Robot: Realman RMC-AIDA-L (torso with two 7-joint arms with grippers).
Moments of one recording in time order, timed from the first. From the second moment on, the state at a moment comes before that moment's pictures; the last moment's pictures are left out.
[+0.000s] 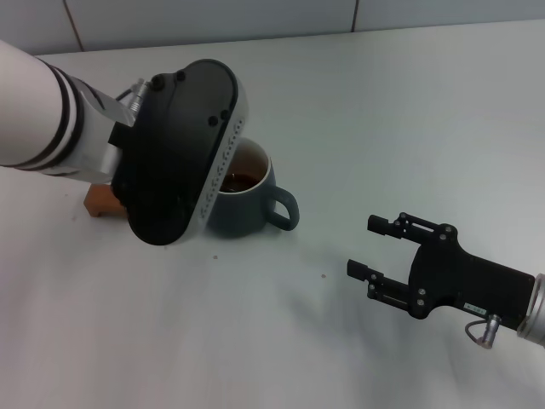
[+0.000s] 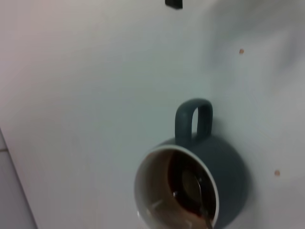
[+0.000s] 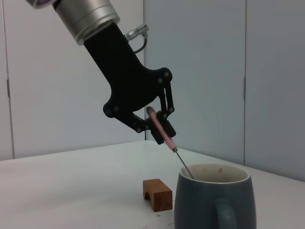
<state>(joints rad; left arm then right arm) -0.46 -2.07 1.78 1.85 2.79 1.54 -1.69 0.41 2.08 -0.26 -0.14 -2.16 -1.56 0.52</state>
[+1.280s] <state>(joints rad) -0.42 -2.07 1.81 1.81 2.80 1.41 -1.81 0.42 2.08 -0.27 -0.14 -2.16 -1.56 0.52</state>
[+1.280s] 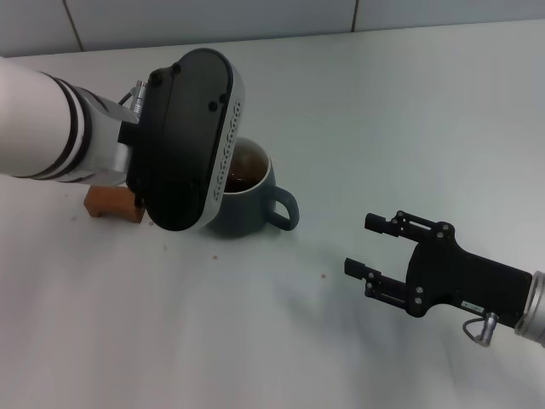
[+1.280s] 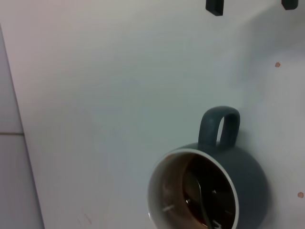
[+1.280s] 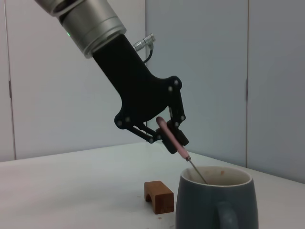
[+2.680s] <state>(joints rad) -0.28 -2.06 0.94 0.84 1.25 1.54 -1.06 0.42 2.08 -0.26 -0.15 -2.13 -1.56 0.52</state>
